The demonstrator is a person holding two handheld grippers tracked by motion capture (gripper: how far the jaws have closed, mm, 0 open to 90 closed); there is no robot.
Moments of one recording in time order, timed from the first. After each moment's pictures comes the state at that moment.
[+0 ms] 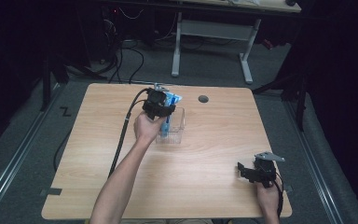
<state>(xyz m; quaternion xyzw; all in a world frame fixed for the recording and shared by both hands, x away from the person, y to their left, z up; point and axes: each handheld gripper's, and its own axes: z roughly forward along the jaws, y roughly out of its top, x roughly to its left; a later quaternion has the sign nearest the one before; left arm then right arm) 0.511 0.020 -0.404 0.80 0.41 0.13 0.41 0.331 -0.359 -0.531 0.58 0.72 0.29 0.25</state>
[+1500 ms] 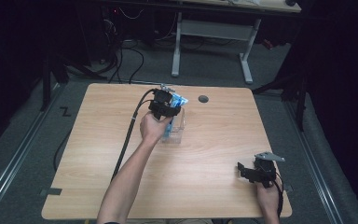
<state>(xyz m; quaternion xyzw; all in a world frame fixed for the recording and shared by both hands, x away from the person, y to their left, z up) 0.520 0.001 -0.413 0.81 0.41 0.12 0.40 0.331 -0.359 -0.531 0.58 0.72 0.29 0.25</state>
